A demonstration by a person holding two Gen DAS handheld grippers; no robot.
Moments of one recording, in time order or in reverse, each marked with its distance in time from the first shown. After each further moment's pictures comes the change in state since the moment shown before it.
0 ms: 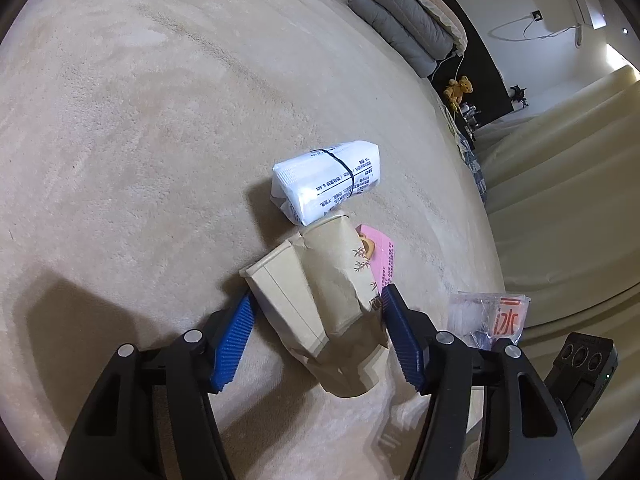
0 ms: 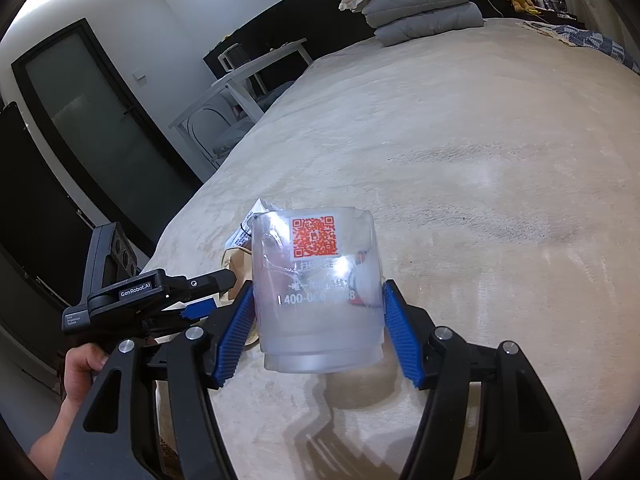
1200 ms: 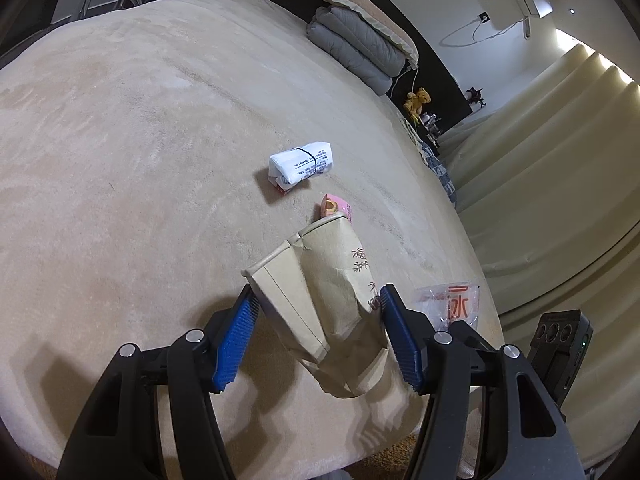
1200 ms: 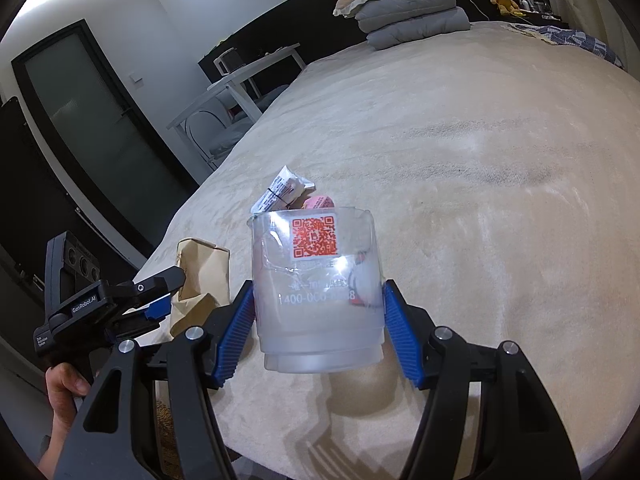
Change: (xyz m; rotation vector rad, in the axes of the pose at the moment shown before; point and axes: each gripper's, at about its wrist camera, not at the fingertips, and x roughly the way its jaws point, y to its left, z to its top) left arm -0.094 0.011 -0.064 0.123 -0.112 -0.093; right arm -0.035 0.034 -0.056 0.016 -0.025 -0.041
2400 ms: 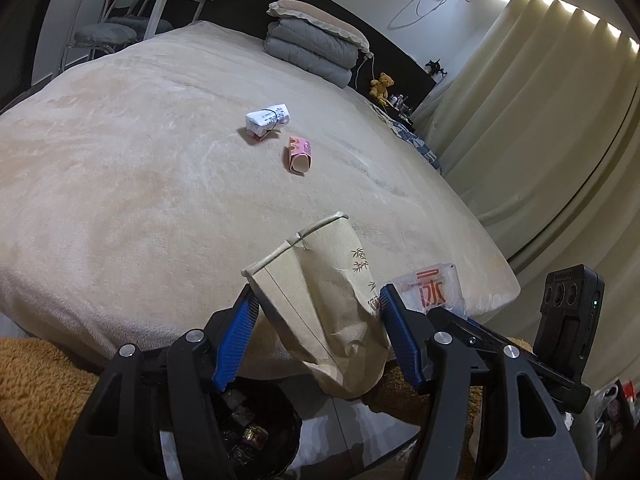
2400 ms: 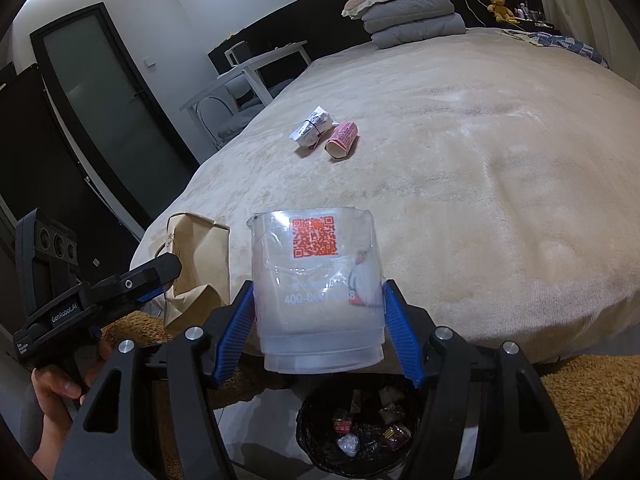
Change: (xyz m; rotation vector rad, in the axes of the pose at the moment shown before) left arm -0.083 -0.026 -0.130 0.238 -0.037 0.034; right arm -0.067 0.045 -0.128 -0.040 -0.015 -0.036
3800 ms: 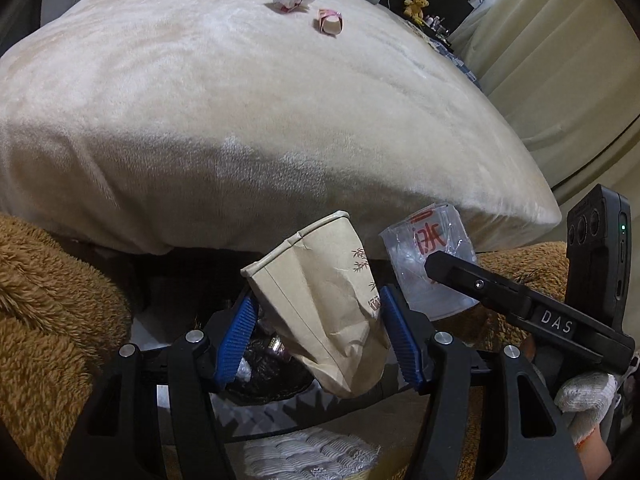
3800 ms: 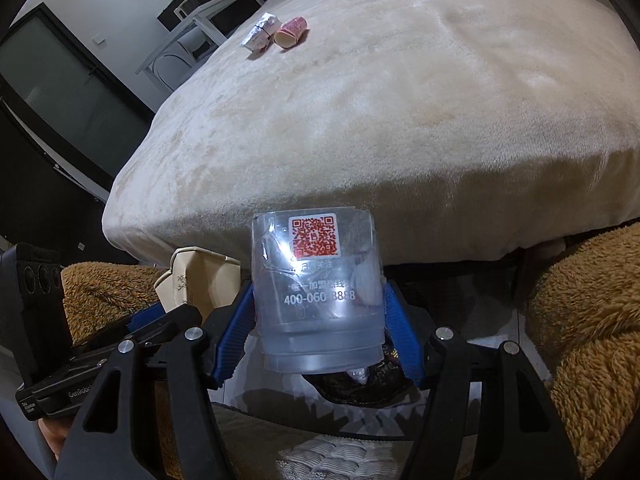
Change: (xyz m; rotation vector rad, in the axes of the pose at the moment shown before) left arm 0.032 0.003 -0.090 -0.011 0.313 0.152; right arm 0.020 -0.015 -0.069 0.167 0.263 -0.062
